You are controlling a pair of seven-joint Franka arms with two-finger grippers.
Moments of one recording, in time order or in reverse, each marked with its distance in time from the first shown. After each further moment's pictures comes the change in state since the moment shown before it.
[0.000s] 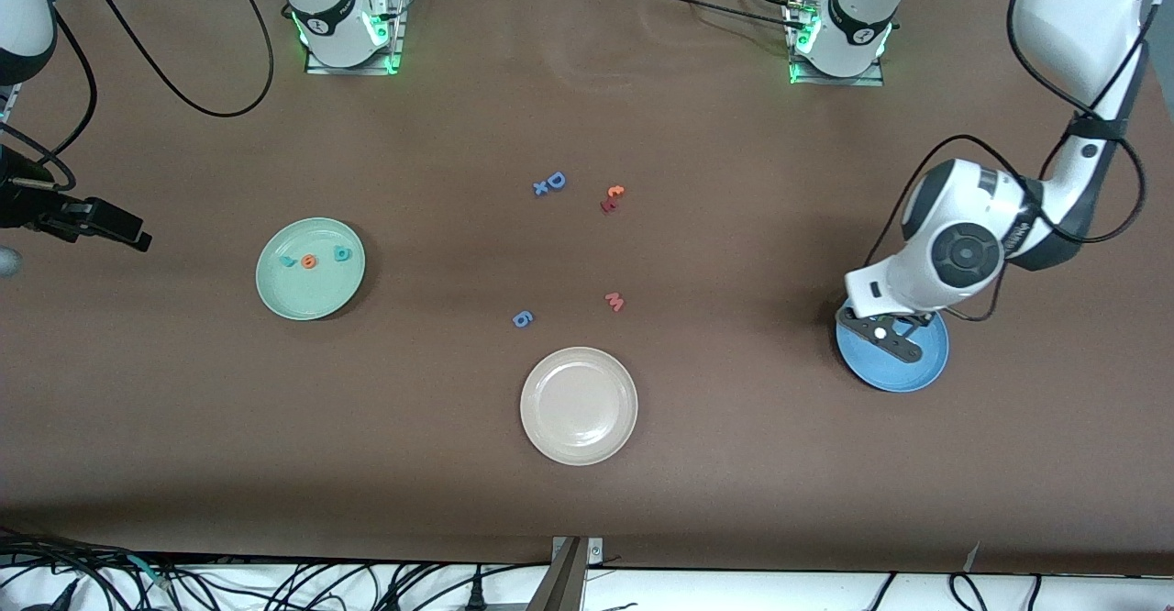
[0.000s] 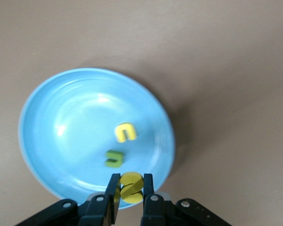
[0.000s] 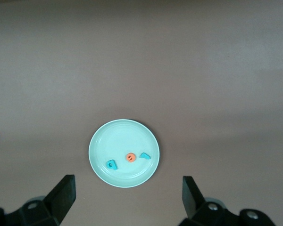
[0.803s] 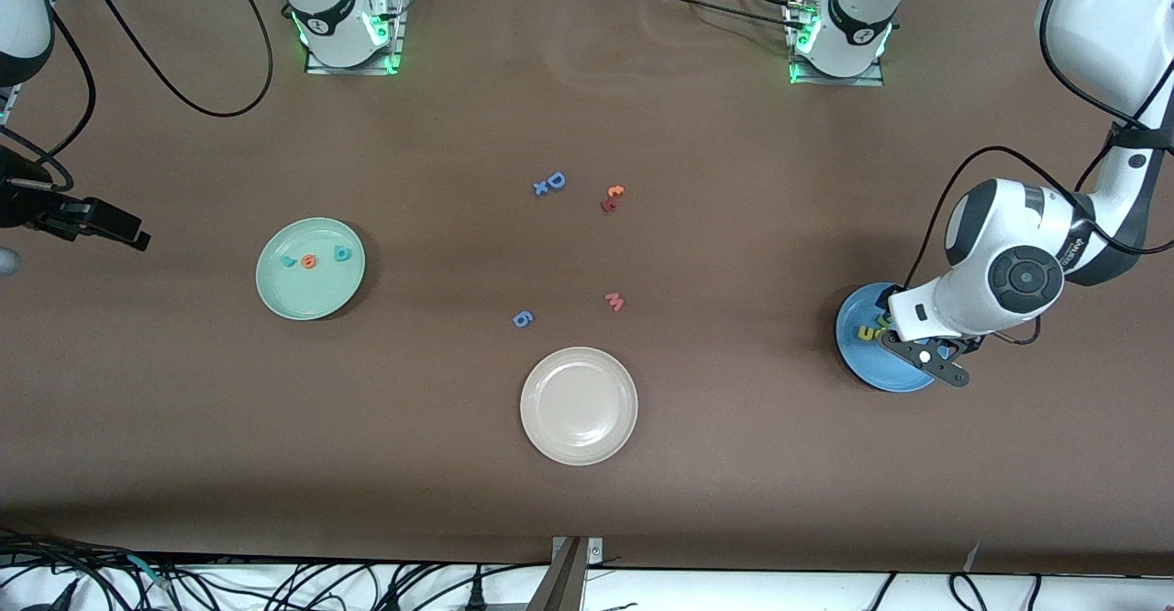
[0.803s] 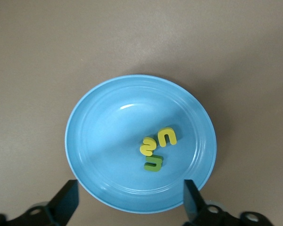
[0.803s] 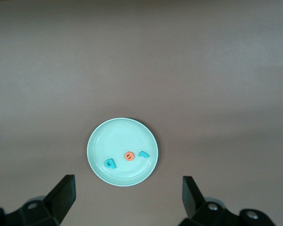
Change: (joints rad) left arm 0.010 0.046 0.035 0.104 -0.001 -0.015 0.035; right arm 0.000 0.002 -0.008 0.000 0.000 -0.006 0.001
